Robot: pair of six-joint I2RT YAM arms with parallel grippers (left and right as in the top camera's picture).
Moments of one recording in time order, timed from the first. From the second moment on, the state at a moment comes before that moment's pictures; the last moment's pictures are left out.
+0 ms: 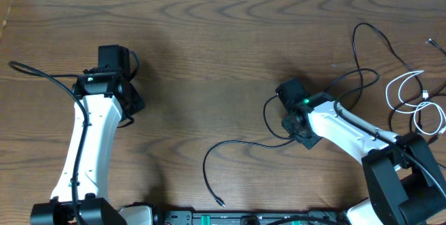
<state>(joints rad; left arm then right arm) 0.08 1.43 1.13 -1.07 -0.30 -0.54 0.48 1.68 0.87 -0.74 0.13 1.34</state>
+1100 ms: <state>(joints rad) 0.08 1.43 1.13 -1.07 -0.30 -0.54 -0.50 1.43 1.31 -0.78 0.08 0.67</state>
